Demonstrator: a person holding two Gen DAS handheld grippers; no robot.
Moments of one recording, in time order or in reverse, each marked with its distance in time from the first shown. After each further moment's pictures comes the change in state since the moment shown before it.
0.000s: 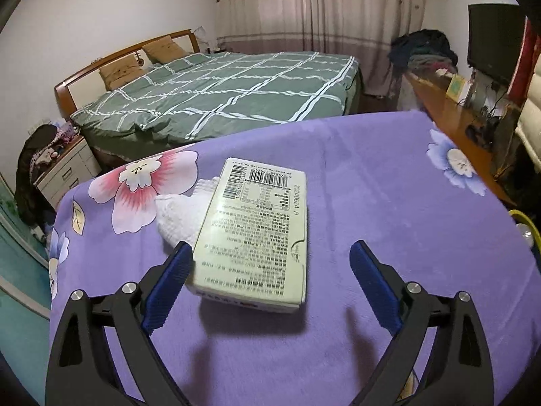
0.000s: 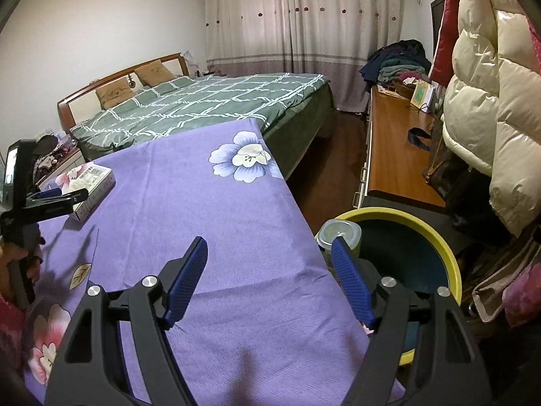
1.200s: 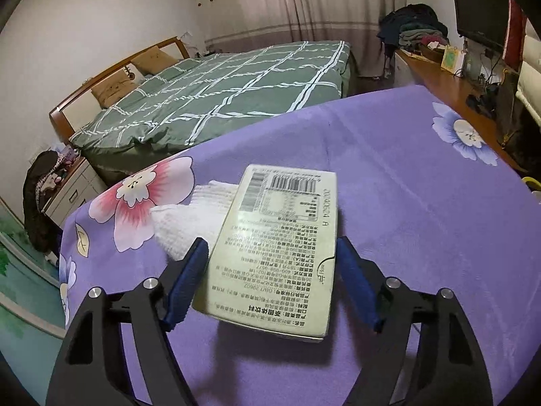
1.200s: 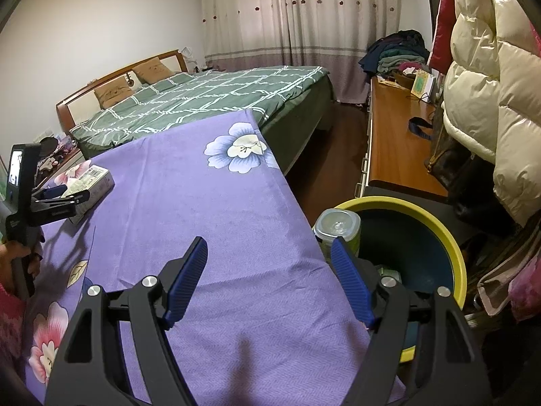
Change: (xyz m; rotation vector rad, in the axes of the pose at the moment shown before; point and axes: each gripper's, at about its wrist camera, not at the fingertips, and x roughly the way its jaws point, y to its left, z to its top) left arm 0.011 -0.004 -0.001 0.118 0.013 0.025; right arm 0.009 -0.006 -0.003 0.024 0.026 0.012
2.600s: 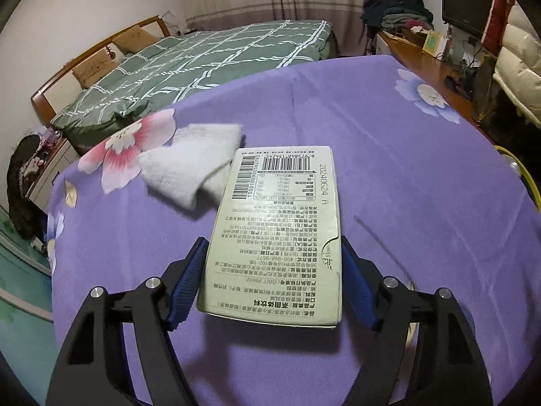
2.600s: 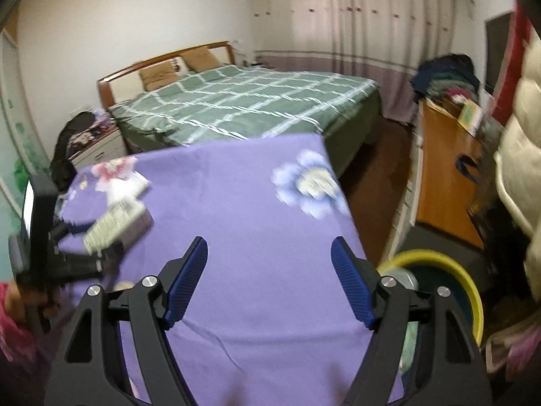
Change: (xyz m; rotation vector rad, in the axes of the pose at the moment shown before) left arm -0.035 -0.003 -0.051 0.004 0.105 -0.098; right arm 0.007 0.072 0.063 -0.172 0.010 0.165
